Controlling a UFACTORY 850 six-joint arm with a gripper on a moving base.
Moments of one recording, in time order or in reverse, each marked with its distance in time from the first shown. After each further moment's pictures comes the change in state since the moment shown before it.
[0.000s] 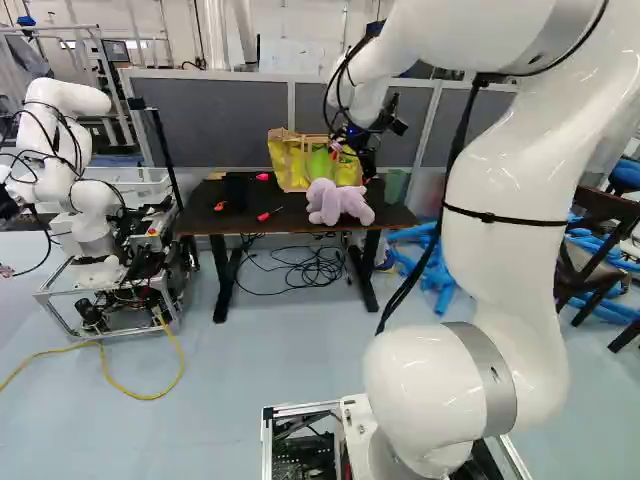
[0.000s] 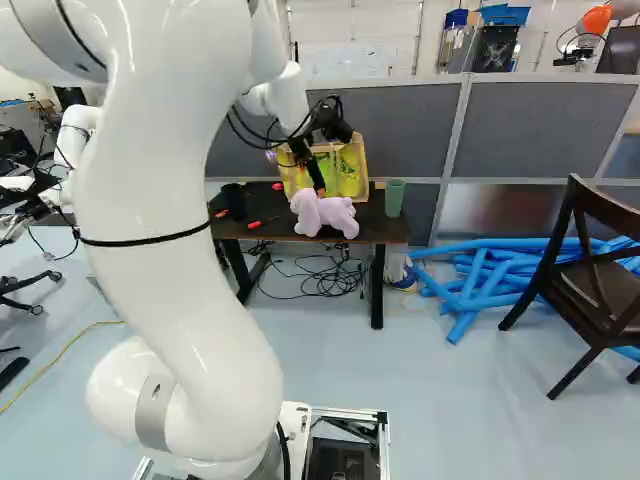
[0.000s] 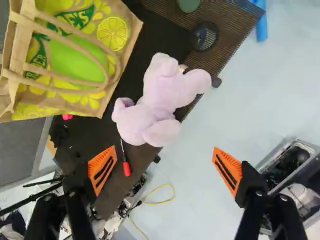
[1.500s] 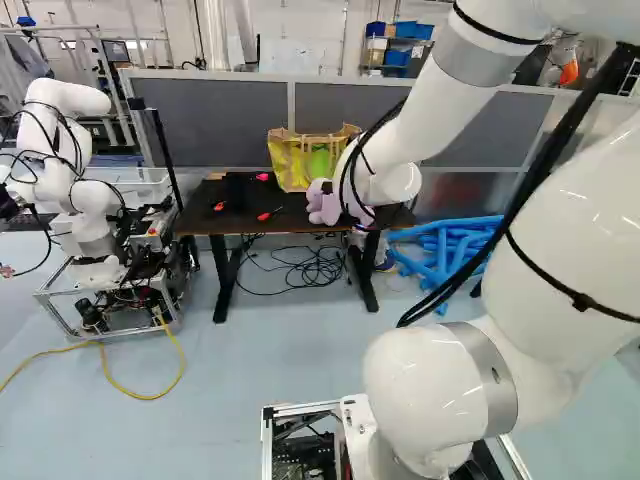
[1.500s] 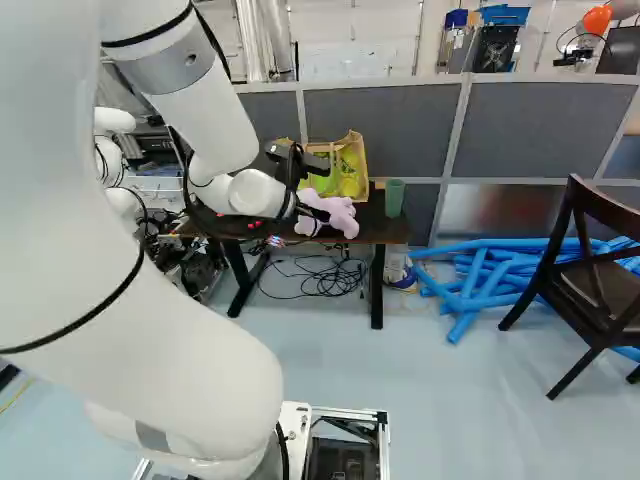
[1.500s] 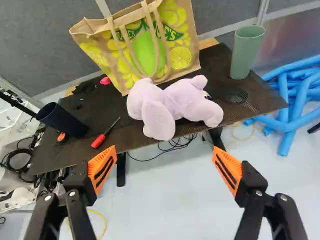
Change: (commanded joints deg) arm 1.4 21.6 45.7 -0.3 54.8 -37.0
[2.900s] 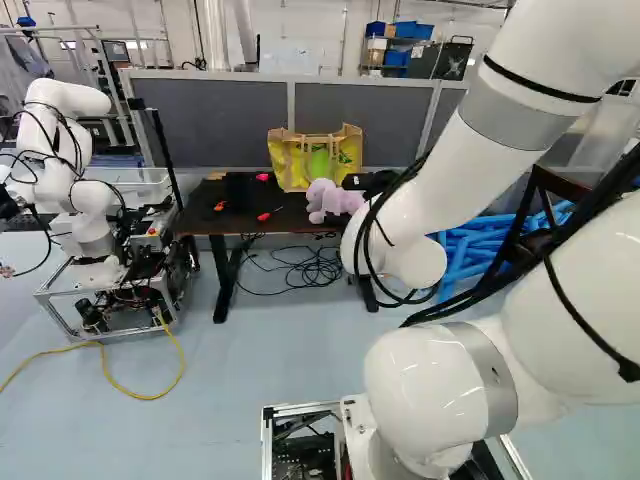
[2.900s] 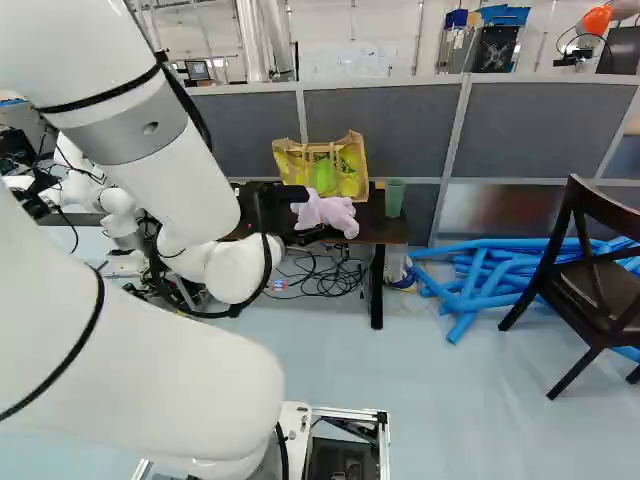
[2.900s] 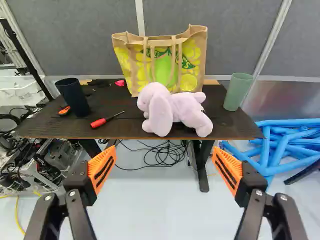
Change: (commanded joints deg) arm 0.6 8.8 18.6 -0.1 22.4 -15.1
